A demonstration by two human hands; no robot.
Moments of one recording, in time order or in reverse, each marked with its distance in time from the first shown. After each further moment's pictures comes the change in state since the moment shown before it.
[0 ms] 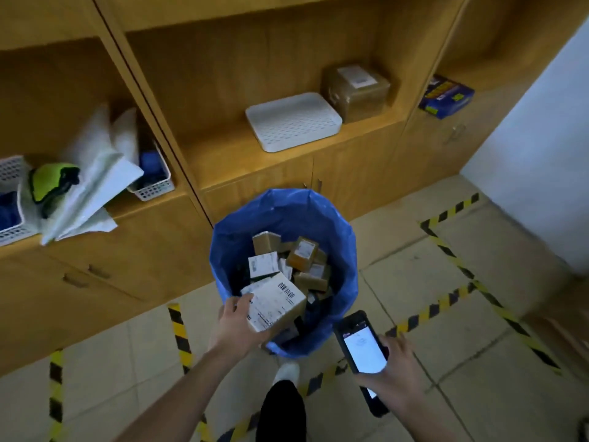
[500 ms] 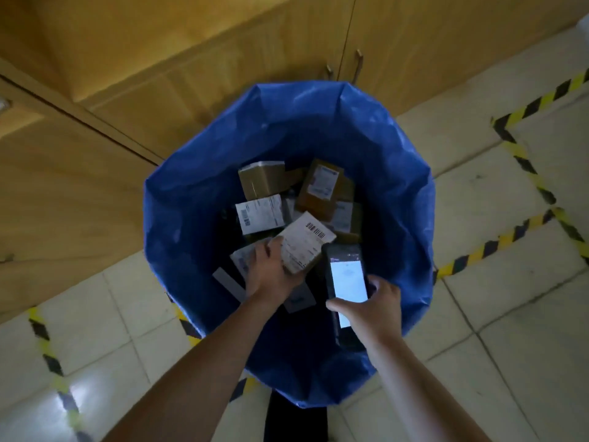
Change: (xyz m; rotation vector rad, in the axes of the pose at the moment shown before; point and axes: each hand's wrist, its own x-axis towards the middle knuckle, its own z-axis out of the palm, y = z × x) left_hand 0.276 -0.045 0.179 0.005 -0.144 -0.097; right_hand 0.276 -0.020 0.174 0.129 0.034 0.319
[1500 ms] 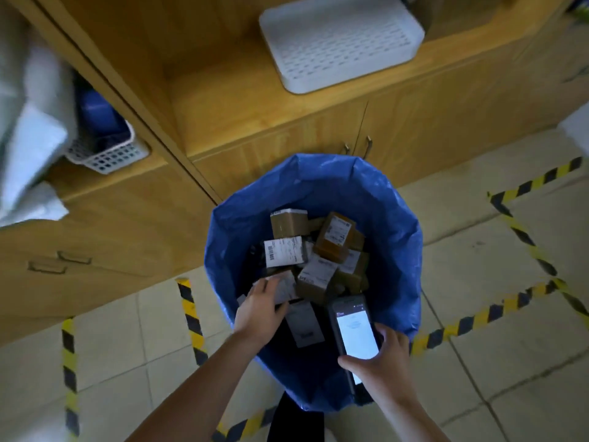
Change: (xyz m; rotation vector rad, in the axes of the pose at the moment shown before) left_hand -0.080 -0.015 -0.074 0.077 0.051 0.094; right_hand -0.075 0.007 -0.043 -0.116 -0.094 -0.196
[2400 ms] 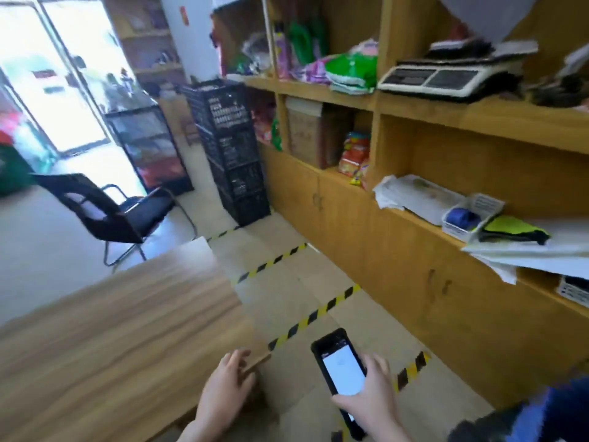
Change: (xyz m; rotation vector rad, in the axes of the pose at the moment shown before) left_hand -0.722 -0.108 0.008 -0.471 0.960 -1.108; right_hand -0.466 -0.048 0.133 -0.584 -0.875 -1.097
